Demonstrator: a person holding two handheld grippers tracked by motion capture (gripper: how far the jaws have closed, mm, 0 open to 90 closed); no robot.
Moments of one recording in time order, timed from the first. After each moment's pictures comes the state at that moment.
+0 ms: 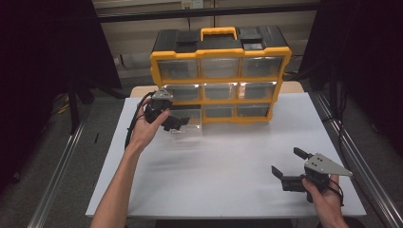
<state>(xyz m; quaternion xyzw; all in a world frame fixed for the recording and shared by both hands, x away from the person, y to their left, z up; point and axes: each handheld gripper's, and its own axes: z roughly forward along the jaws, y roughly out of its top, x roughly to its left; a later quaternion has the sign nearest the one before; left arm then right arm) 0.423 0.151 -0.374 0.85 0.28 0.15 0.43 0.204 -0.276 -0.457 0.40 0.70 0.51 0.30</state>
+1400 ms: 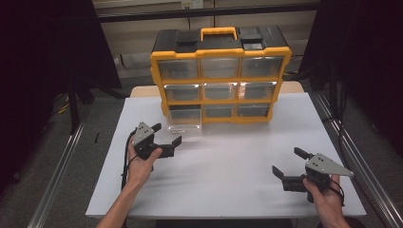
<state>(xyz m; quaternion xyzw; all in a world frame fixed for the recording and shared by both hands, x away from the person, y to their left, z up) 0.339 0.189 -0.444 0.72 0.33 0.23 0.56 0.203 -0.278 -0.457 0.41 0.70 0.51 0.31</state>
